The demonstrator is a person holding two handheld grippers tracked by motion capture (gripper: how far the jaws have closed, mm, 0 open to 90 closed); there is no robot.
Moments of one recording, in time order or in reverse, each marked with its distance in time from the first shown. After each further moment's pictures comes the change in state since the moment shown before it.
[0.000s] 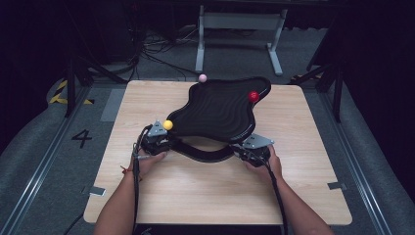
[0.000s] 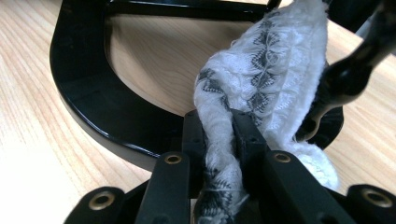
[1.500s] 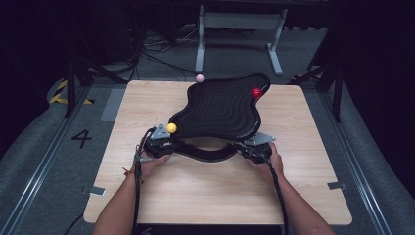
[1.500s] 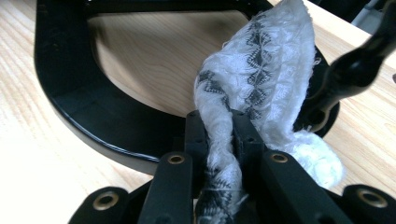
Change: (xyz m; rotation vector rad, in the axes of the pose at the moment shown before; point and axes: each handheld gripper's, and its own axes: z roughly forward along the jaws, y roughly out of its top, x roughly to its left) left arm -0.012 0.001 0.002 0.002 -0.033 0.017; right arm -0.008 0.001 0.001 0.032 -0.013 0.018
